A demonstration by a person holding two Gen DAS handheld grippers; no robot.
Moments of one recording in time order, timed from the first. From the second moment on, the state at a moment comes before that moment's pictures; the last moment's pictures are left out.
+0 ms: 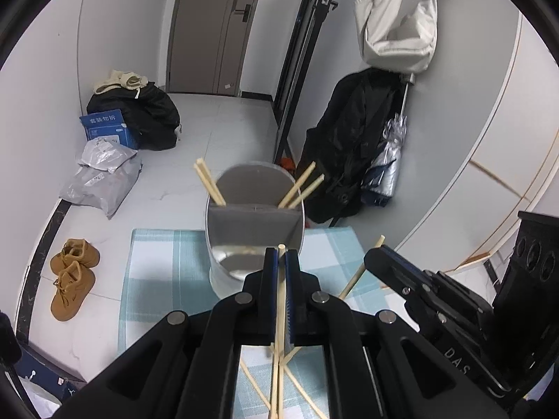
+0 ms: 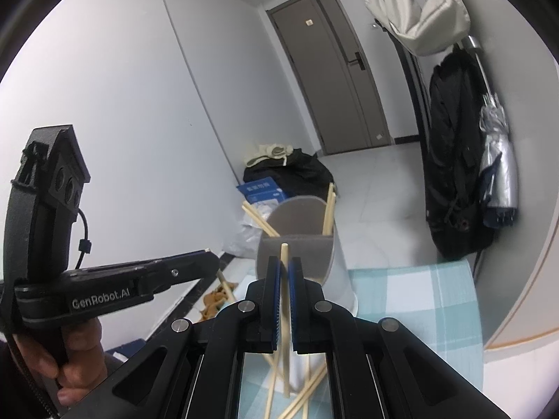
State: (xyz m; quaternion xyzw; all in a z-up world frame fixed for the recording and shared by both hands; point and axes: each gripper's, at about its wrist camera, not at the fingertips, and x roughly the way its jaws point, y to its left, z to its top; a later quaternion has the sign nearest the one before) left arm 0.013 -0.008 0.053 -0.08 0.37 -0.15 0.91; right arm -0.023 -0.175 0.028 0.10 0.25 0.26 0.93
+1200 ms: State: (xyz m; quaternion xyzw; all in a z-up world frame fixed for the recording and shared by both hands) left arm 0.124 0.016 0.115 -0.07 0.32 -0.14 0.93; right arm 0.128 -0.161 0.118 0.08 0.19 0.25 0.95
